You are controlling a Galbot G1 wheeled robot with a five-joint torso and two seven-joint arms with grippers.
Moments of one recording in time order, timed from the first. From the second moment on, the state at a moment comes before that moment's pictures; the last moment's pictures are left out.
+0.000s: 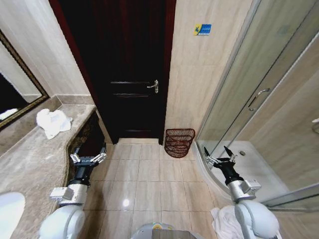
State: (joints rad) left arm 1.76 -1.38 -0.86 -2.34 -0.32 -0.06 0.02; right arm -1.60 1.41 0.77 2.26 0.19 -0.16 -0.17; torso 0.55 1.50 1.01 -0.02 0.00
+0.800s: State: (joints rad) left arm 1.74 -1.39 -0.85 -2.32 -0.32 -0.06 0.03; right arm -1.57 1.40 0.76 2.22 0.21 -0.14 -0.16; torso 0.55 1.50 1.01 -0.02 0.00
